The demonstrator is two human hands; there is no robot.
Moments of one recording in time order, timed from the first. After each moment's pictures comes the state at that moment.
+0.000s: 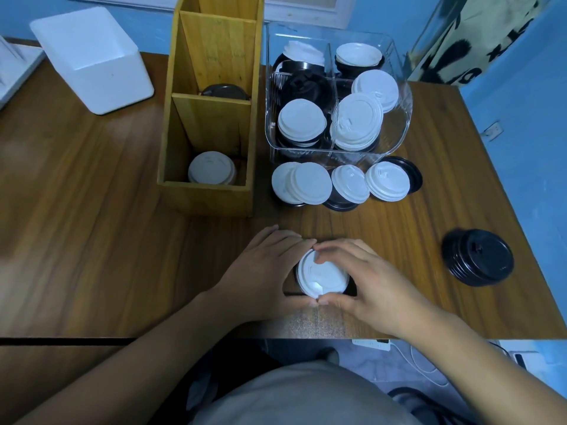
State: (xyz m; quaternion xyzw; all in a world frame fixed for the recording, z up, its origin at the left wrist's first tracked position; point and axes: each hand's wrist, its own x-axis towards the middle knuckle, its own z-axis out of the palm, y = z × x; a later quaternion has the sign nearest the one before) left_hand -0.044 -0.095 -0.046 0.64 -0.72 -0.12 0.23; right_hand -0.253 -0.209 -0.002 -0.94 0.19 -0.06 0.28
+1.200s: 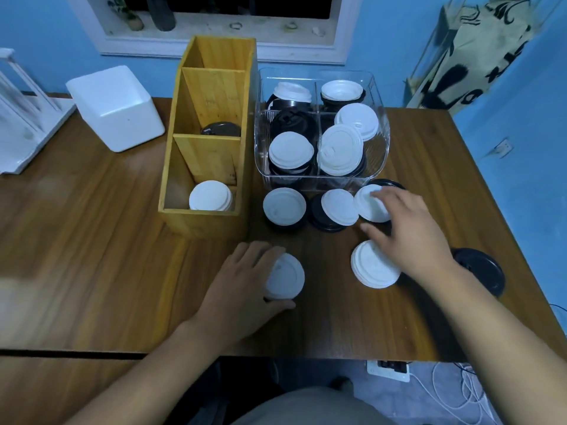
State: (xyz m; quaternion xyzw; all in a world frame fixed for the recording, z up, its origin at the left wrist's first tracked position) left_hand -0.050 -0.082 -0.009 0.75 -0.63 -0.09 0.18; right_hand -0.266 -0.315 0.016 -0.90 0.40 -0.14 0.12
